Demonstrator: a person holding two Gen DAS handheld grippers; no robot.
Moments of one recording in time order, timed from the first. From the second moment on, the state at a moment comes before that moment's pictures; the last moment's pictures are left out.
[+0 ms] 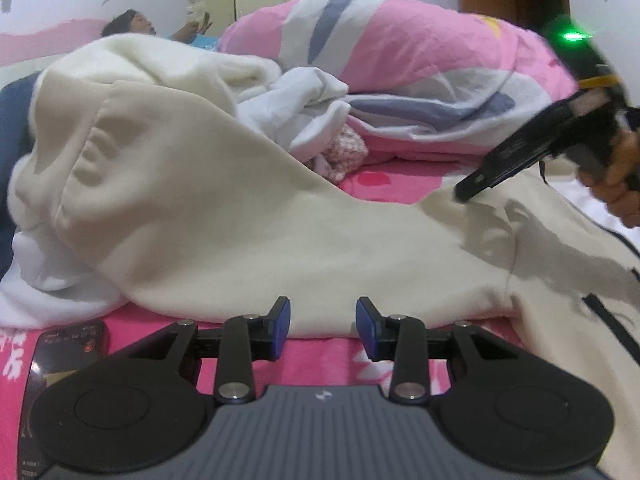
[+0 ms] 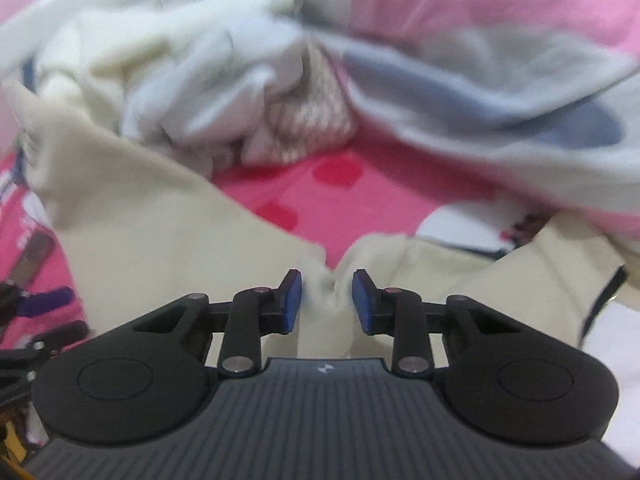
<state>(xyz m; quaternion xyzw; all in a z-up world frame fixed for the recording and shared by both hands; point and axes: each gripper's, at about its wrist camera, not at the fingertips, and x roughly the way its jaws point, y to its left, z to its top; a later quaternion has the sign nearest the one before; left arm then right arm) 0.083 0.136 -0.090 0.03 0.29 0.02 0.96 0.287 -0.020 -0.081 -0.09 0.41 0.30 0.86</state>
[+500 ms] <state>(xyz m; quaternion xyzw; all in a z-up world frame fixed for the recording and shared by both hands) 0.081 0.137 -0.094 0.03 0.30 0.02 0.95 0.317 -0.055 -0.064 0.06 0.36 0.26 0.90</state>
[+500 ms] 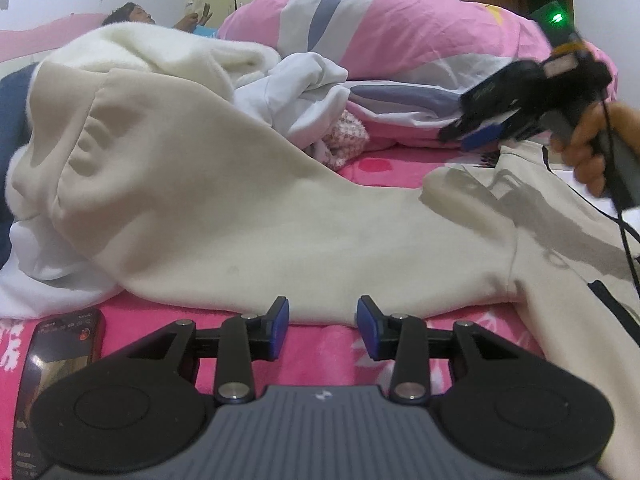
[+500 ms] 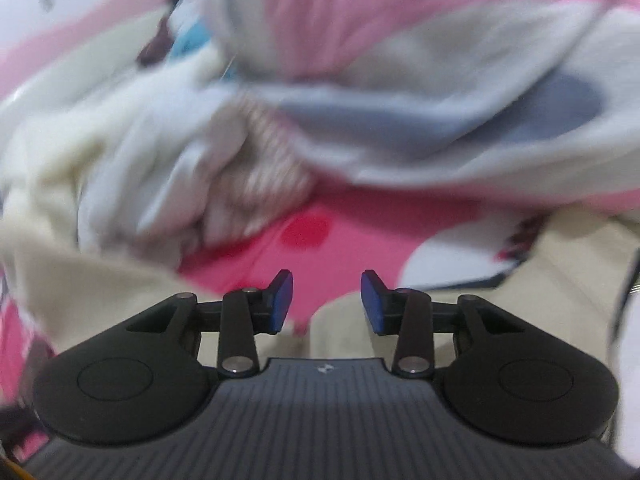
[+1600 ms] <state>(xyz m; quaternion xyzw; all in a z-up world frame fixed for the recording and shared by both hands) 0.021 0.122 -0.059 0.00 0.31 -0.04 0.95 0.039 -0.167 -0.019 0.19 0.39 0.17 0.89</state>
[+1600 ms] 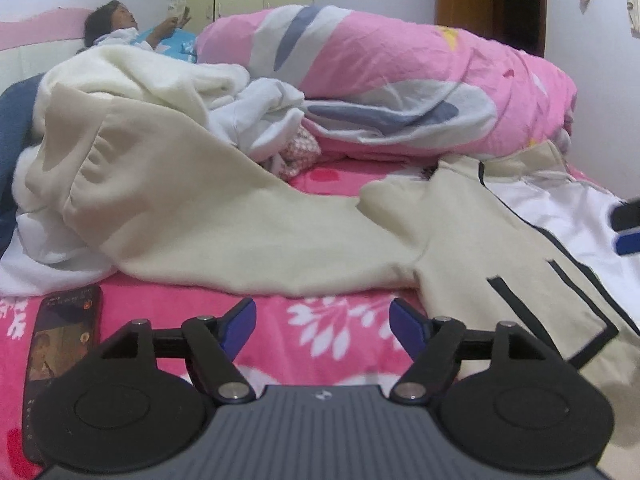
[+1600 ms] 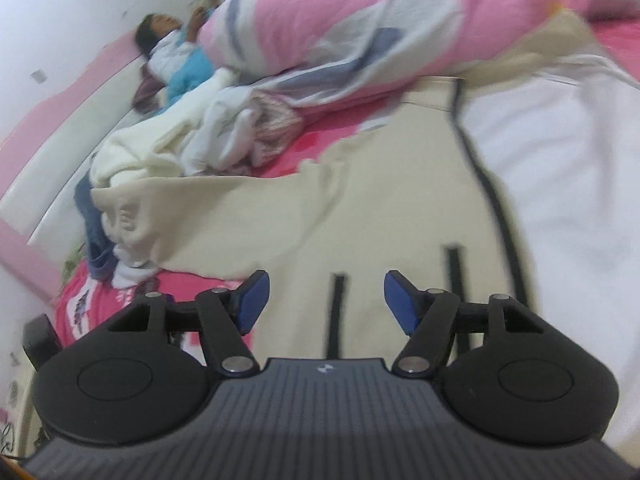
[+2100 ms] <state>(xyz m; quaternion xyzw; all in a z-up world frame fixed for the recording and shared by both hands) 0.004 0.070 -0.055 0.02 0.38 -0.08 0.92 -0.036 -0.226 -0.070 0.15 0.37 0.05 0.92</state>
